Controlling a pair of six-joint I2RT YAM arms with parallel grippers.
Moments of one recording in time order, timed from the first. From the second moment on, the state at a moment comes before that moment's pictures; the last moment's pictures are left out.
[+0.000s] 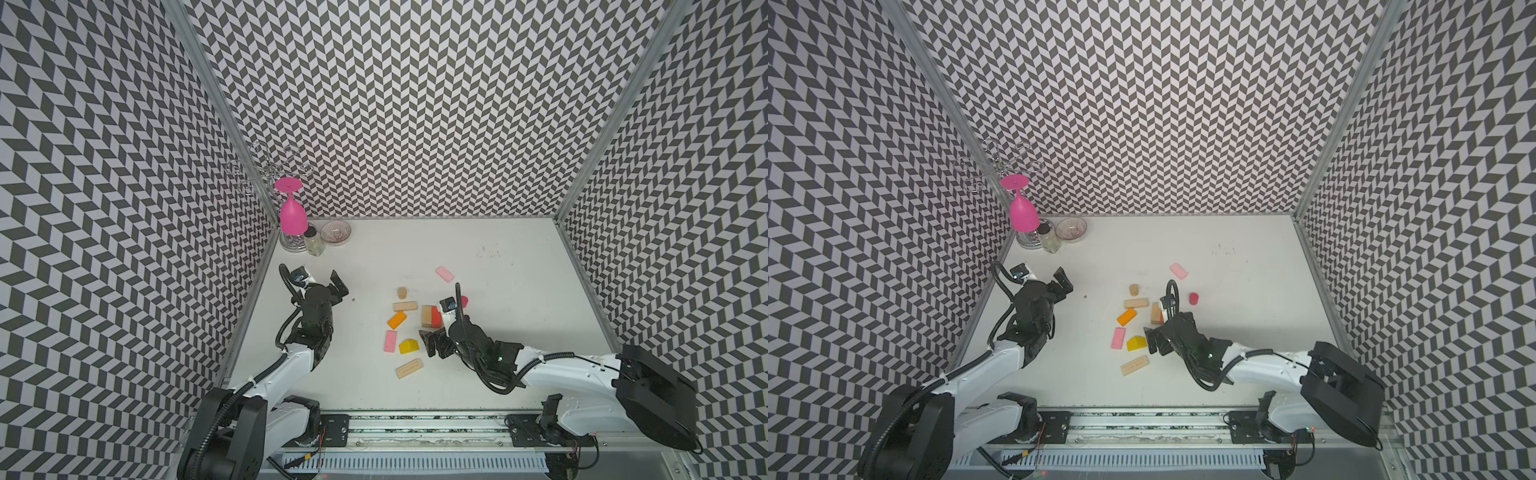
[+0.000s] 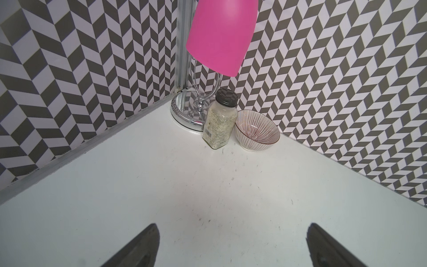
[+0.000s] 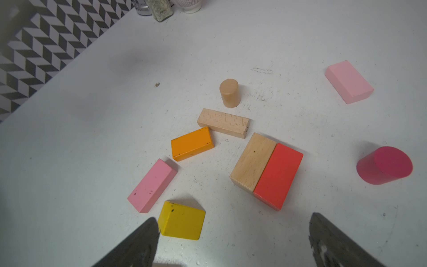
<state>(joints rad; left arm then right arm) -0.23 1.12 0.39 0.45 -0.47 -0.46 1.03 1.31 0.53 0.17 0.36 0.51</state>
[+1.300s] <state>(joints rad) -0.23 1.13 0.37 0.44 -0.45 -0.46 1.42 1.76 0.85 -0.17 0.56 0.78</state>
